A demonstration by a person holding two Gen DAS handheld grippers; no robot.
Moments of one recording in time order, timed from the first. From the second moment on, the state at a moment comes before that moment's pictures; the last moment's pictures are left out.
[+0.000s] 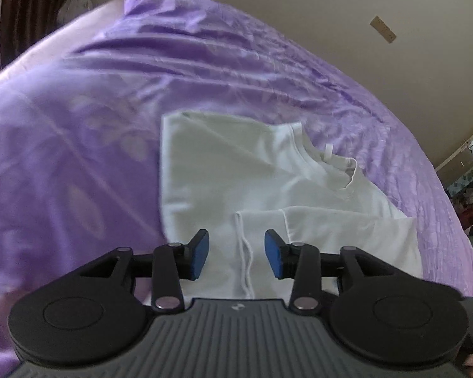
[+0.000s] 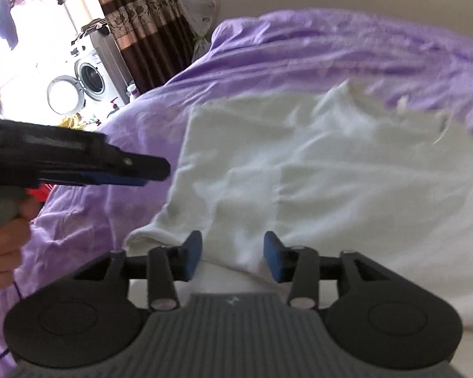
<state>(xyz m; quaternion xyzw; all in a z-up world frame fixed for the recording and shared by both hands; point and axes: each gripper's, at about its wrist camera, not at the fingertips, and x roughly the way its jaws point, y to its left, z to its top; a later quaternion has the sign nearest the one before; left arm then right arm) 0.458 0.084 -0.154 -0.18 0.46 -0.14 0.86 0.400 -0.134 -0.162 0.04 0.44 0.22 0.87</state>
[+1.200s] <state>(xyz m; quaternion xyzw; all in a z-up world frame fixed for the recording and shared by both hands) 0.488 -0.095 0.045 -0.11 0.33 -0.19 0.92 0.332 -0.406 -0.197 -0.10 0.45 -0.01 0.89</state>
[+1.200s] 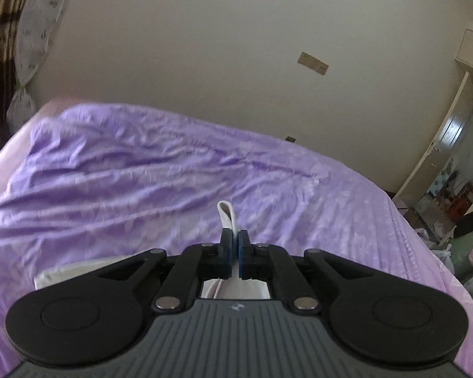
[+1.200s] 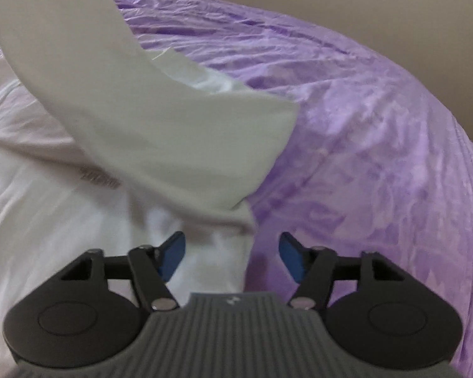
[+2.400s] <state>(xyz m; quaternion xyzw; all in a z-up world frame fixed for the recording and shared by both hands) 0.498 0.049 -0.145 -0.06 0.44 -0.08 0.89 0.353 -0.441 -0.143 0.01 0.44 -0.03 0.90</state>
